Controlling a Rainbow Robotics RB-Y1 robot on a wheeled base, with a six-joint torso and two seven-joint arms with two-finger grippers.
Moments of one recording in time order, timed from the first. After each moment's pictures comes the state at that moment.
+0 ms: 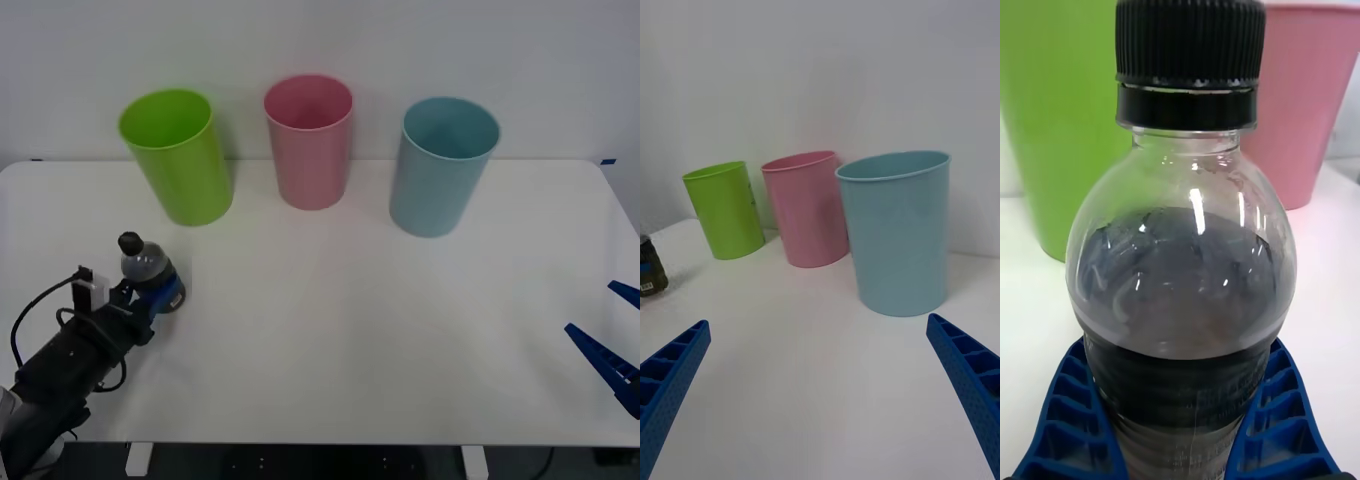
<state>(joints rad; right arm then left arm) 0.35 -0.40 -0.52 -1.66 0.96 -1.22 0.00 -0.02 0.23 0.32 -1.26 -1.18 -0.75 -0.29</state>
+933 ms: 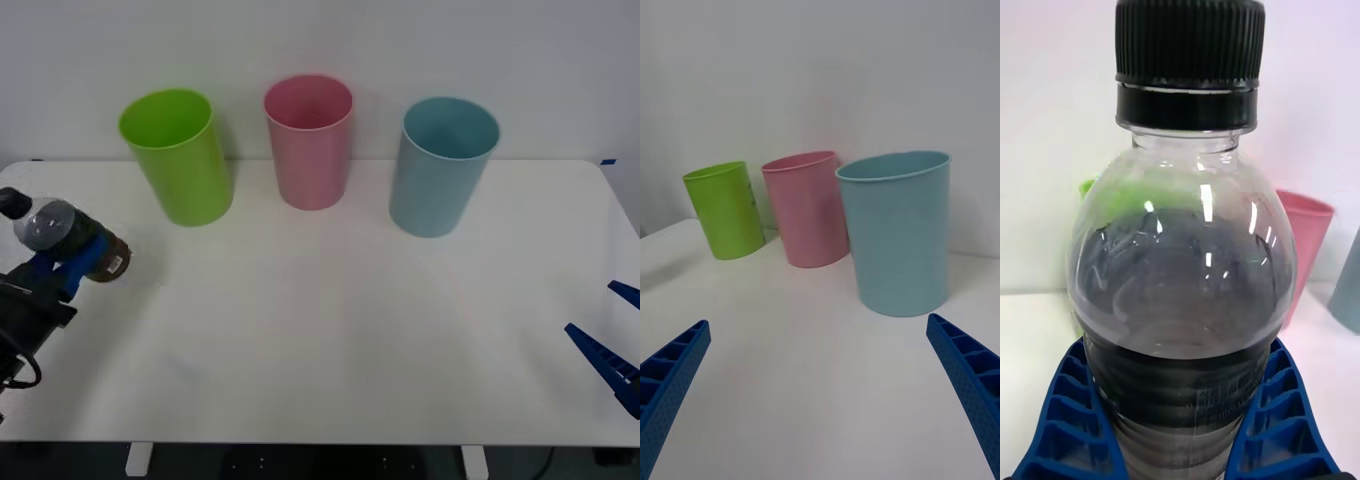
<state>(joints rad) 0.35 -0.40 -0.52 -1.66 0.96 -1.22 0.00 0.19 0.31 0.39 -1.69 -1.02 -0.75 0.05</state>
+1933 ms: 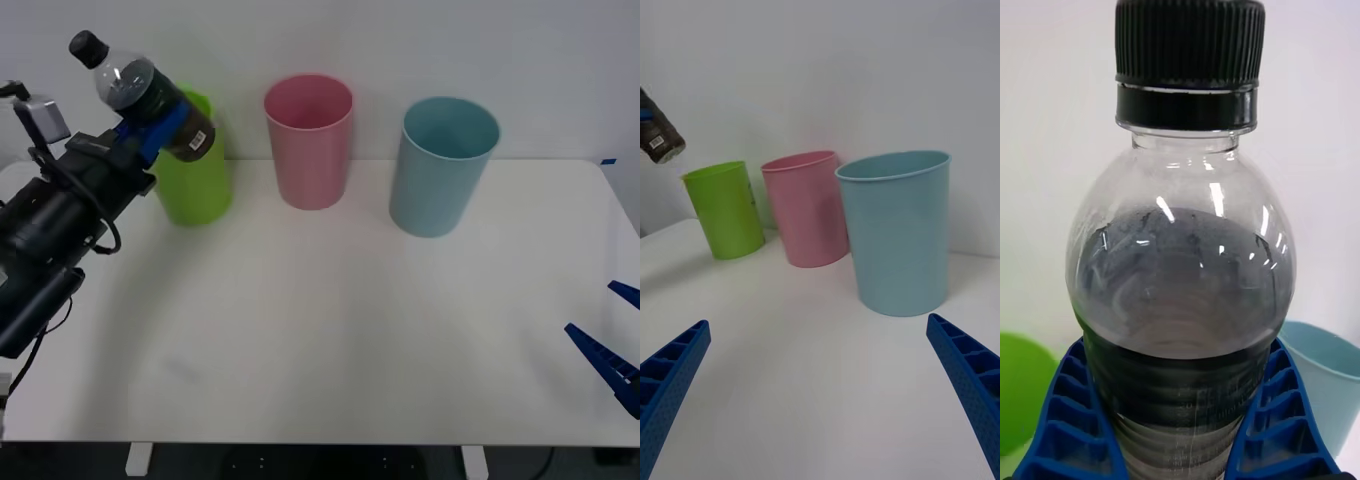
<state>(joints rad) 0.35 -0.40 -0.52 -1.66 0.96 -1.22 0.00 -0.24 0.30 0.23 -1.69 -1.30 -0.64 0.42</state>
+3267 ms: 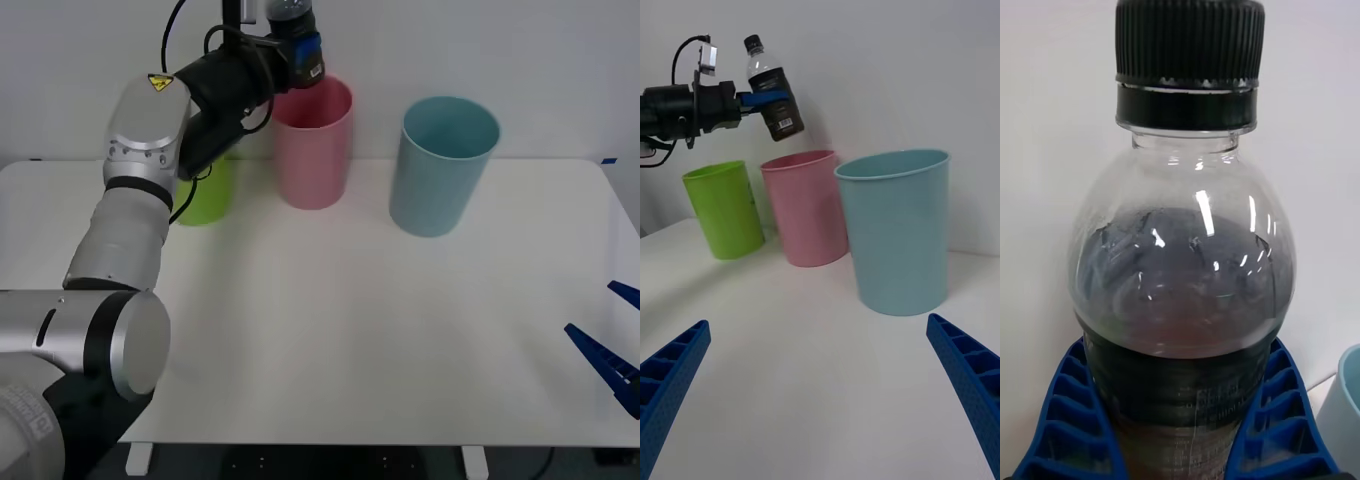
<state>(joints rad) 0.35 -0.40 -0.52 -1.66 0.96 -1.22 0.00 -1.04 0.08 0.31 -0.84 -1.84 -0.52 0.38</state>
